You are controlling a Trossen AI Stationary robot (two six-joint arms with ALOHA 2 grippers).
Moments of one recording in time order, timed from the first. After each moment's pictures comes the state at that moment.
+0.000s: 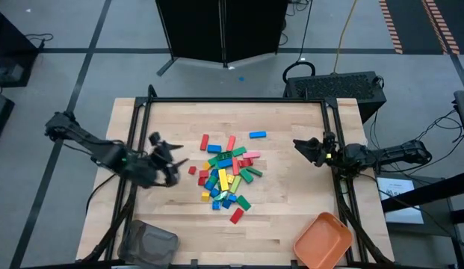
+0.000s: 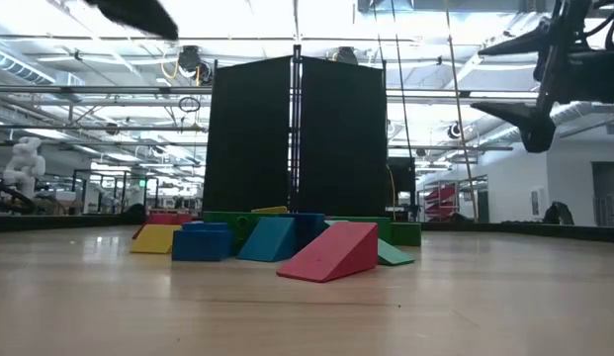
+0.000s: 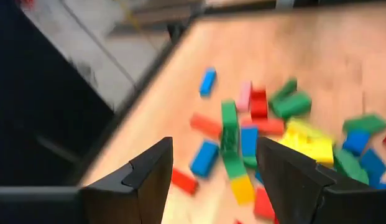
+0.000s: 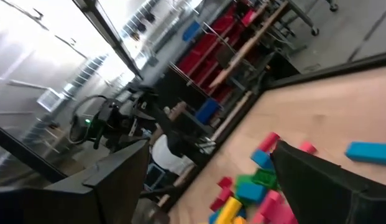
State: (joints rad) left arm -0.47 1.04 0.92 -0.76 -0.81 -0.43; right arm 0.17 0.16 0.01 0.28 0.50 0.85
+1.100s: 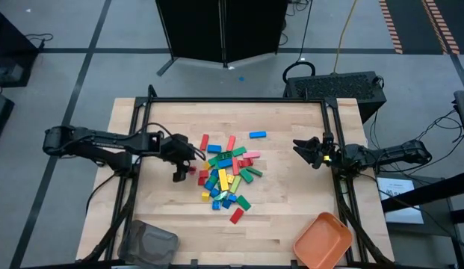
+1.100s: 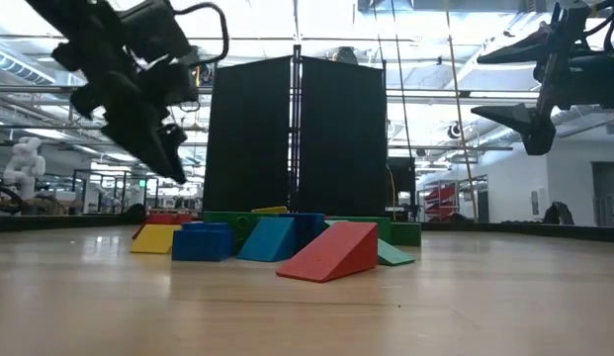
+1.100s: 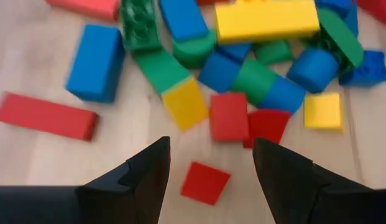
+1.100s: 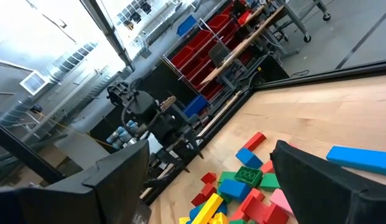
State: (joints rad) left arm 0.12 1.14 0.54 -0.34 0.14 0.04; right arm 0.17 0.16 0.01 0.26 0.50 0.77
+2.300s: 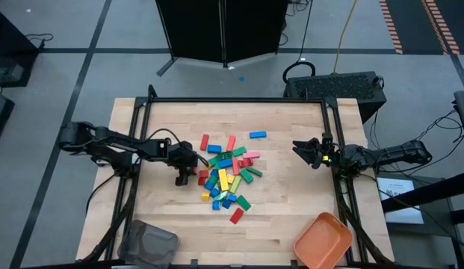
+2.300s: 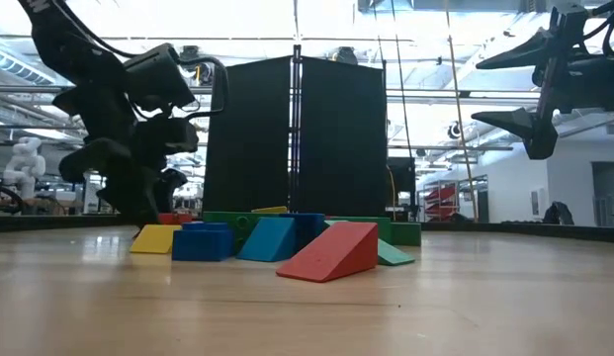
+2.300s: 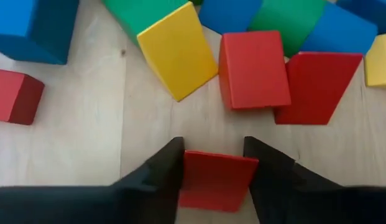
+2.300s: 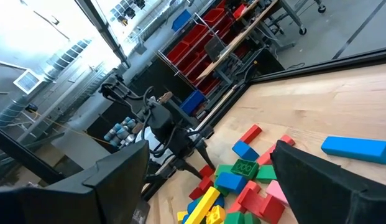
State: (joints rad) left arm 0.12 1.39 0.42 -0.08 0.16 0.08; right arm 0.17 0.16 0.01 0.22 0.50 0.81
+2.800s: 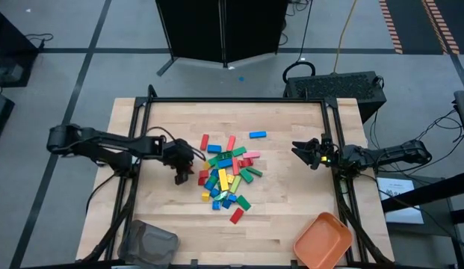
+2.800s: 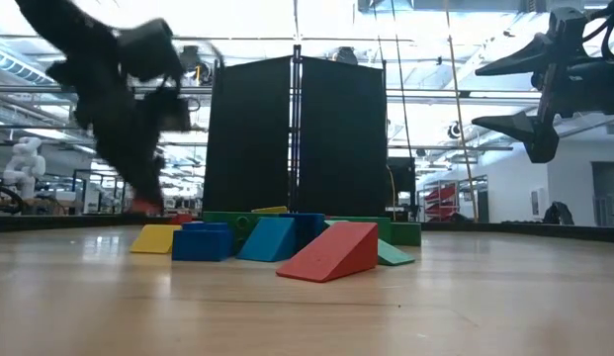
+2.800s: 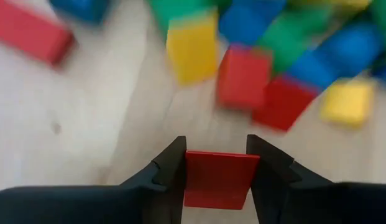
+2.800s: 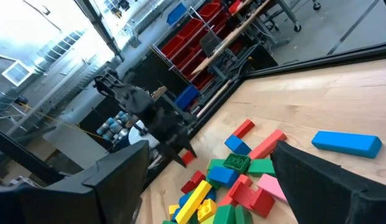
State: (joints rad) left arm 0.10 1.17 0.50 -0.32 0.16 -0.22; right arm 0.17 0.16 0.01 0.19 0.50 0.80
